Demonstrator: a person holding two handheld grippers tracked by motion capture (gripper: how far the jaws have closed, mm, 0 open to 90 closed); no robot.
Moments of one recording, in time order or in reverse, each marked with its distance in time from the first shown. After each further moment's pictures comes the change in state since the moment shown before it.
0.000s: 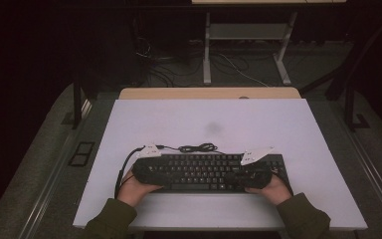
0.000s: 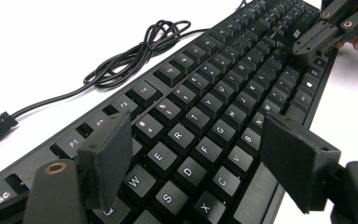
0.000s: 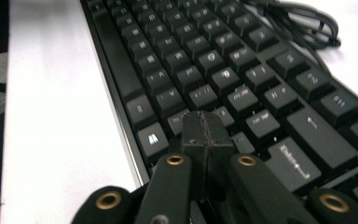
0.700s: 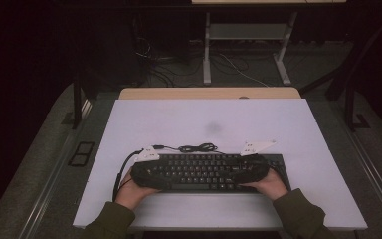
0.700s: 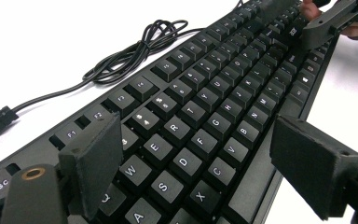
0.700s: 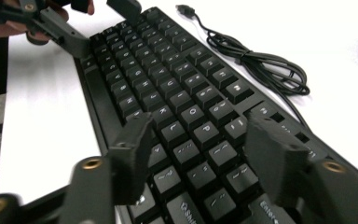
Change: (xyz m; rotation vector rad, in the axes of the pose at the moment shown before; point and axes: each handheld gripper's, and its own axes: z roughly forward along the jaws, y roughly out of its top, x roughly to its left) left arm -0.003 -0.007 -0.003 -0.016 0.012 0.006; right arm -0.006 0.016 0.003 -0.124 -0.031 0.063
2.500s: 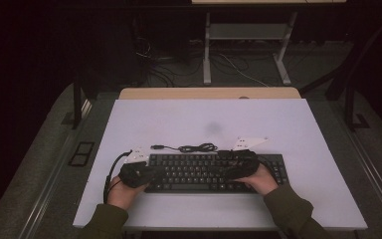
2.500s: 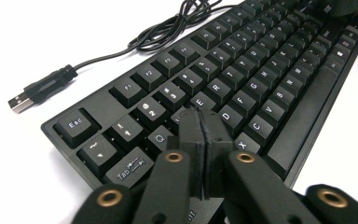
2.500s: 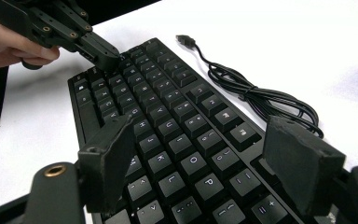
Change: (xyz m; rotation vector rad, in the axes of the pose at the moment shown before) left arm 0.015 -0.013 -0.020 0.048 0.073 -0.005; right arm -0.001 0.012 0.022 -0.075 0.017 0.007
